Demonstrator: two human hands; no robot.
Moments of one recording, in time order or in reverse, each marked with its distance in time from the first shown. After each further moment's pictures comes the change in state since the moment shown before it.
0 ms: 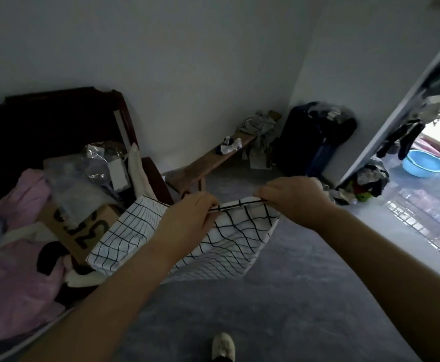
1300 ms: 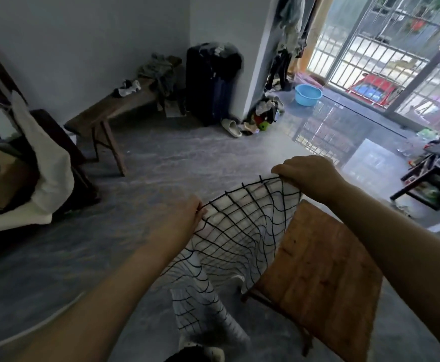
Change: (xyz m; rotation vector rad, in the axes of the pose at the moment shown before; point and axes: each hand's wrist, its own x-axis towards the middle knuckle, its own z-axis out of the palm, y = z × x) left_hand -0.246 0.419 0.124 -0.104 -0.324 -0.056; right_hand -0.573 -0.051 -0.052 -0.098 0.039 0.247
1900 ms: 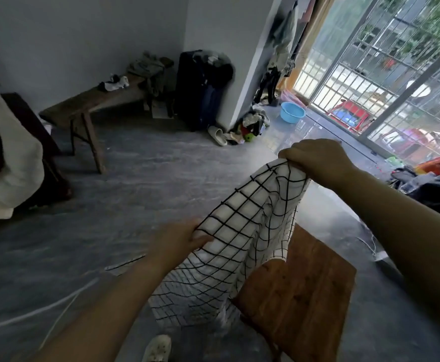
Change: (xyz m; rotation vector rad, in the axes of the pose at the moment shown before) left_hand 0.001 0.004 0.038 -0.261 -0.120 -0.010; right_hand 0.028 0.046 -0.047 -0.137 -0.023 0.002
